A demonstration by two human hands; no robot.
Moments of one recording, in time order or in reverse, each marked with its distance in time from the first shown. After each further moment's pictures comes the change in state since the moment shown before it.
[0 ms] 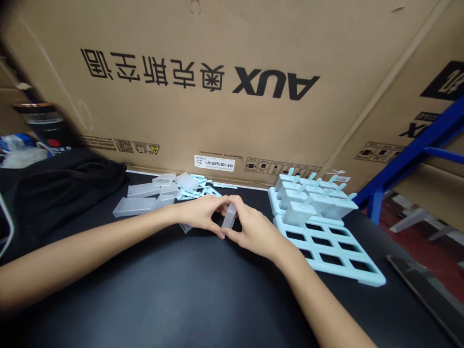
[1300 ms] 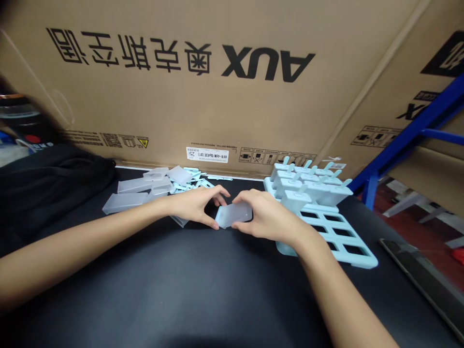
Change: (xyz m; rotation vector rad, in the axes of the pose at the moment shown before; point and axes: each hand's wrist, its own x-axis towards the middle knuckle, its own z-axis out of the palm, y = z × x) left_hand -0.003 0.002 -0.002 0.026 -0.029 -0.054; right_hand -0.013 0.010 -0.035 -0.309 -0.014 0.012
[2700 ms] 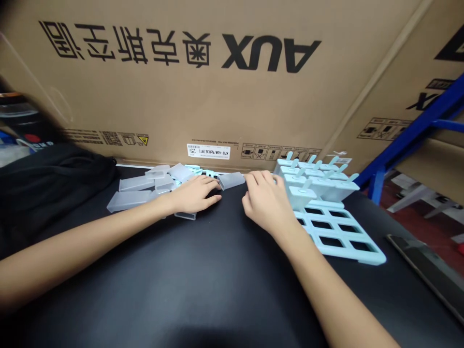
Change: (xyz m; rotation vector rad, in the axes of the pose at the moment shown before) left_hand 0.005 -0.017 0.005 0.568 0.164 -0.208; right_hand 0.018 0.007 0.032 -0.562 0.355 0.100
